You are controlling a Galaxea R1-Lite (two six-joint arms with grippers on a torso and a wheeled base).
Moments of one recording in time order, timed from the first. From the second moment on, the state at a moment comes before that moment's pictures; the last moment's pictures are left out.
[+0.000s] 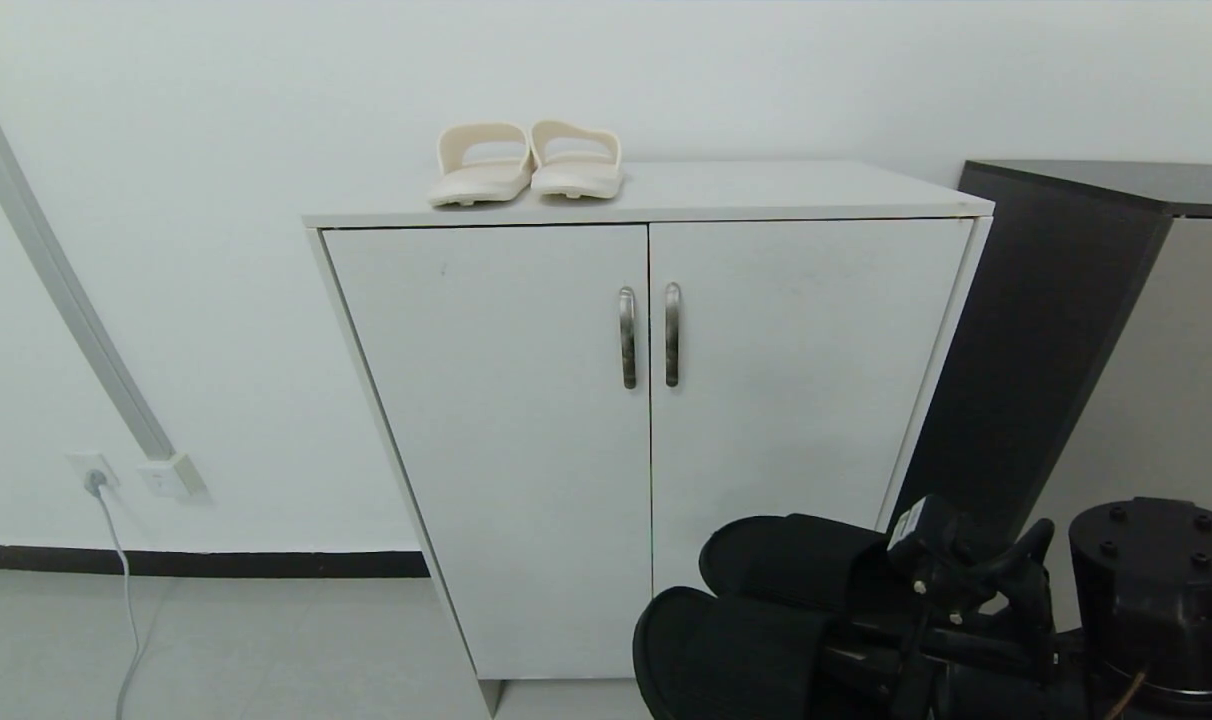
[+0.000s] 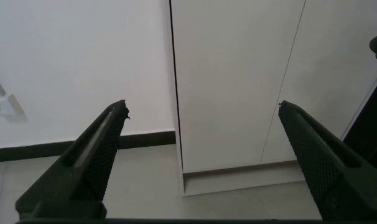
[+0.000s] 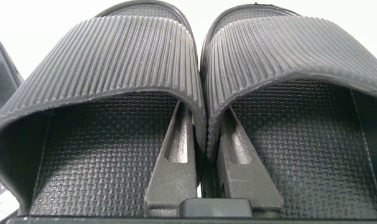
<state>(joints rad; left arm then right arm) 0.00 0.00 0.00 0.00 -0.06 0.03 0.79 1.51 -0.39 -0.73 0.13 -0.03</state>
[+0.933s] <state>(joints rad) -0.04 0.20 -0.20 -0.01 -0.13 -0.03 0.79 1.51 -0.38 -0.75 0.13 -0.03</state>
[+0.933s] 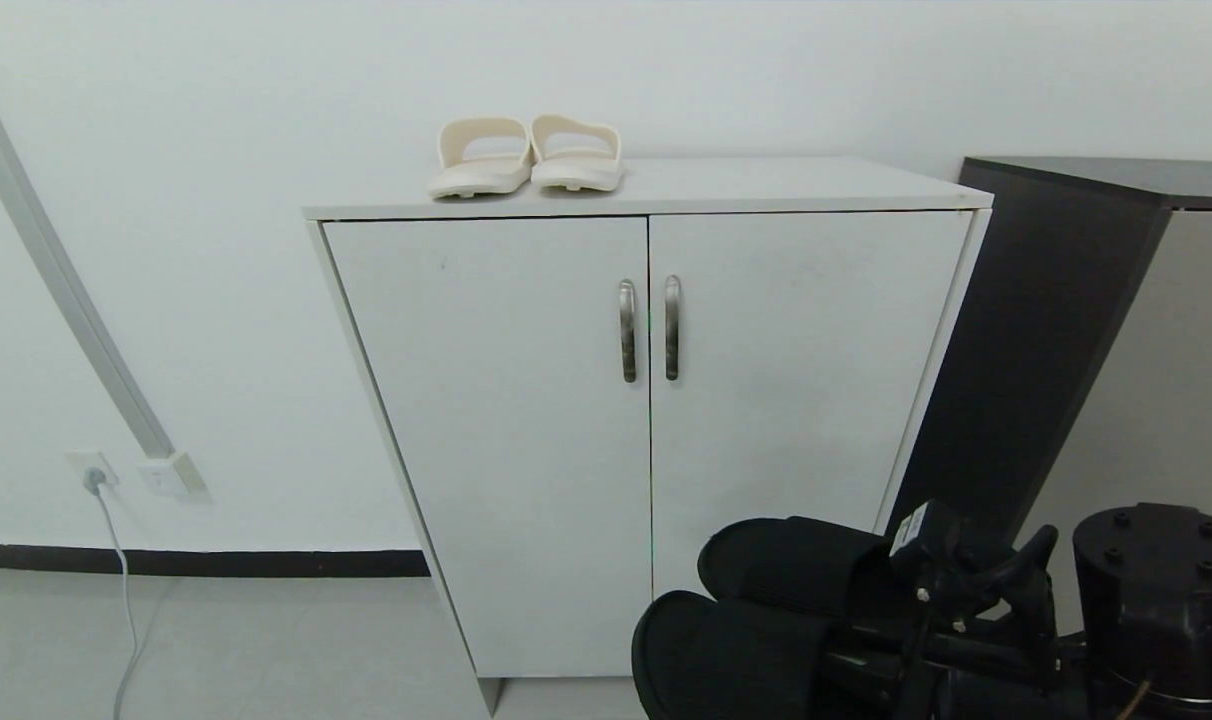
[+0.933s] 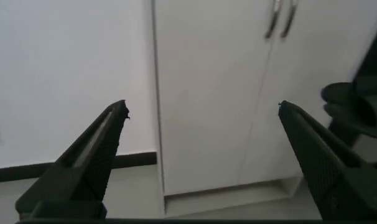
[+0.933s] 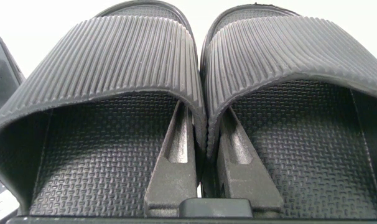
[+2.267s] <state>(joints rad) -0.51 1.26 -0.61 -0.63 -0.37 -0.12 0.80 1.53 -0.36 -0.75 0.14 -0.04</state>
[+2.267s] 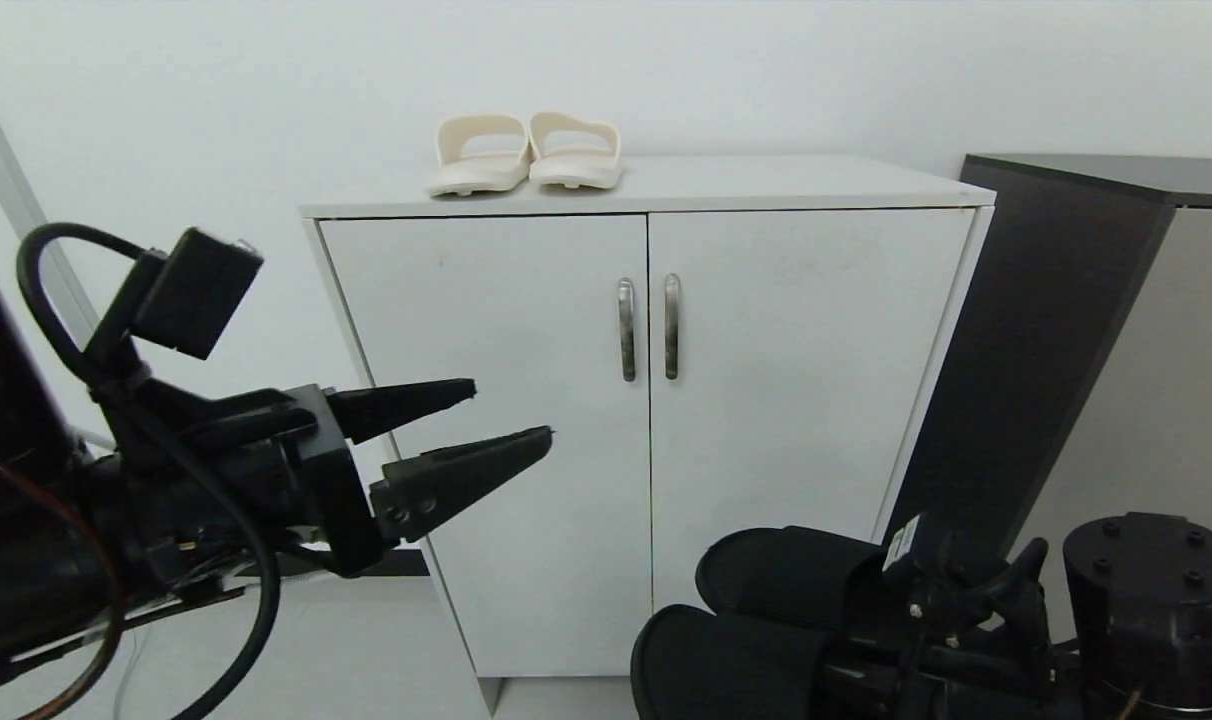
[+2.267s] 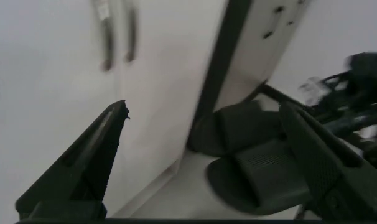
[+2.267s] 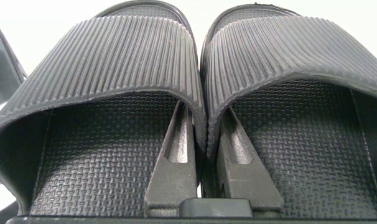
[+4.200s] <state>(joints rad) -0.57 1.88 -1.28 -0.62 -0.51 -0.38 0.81 1.55 -0.34 -0.75 0.14 -0.09</state>
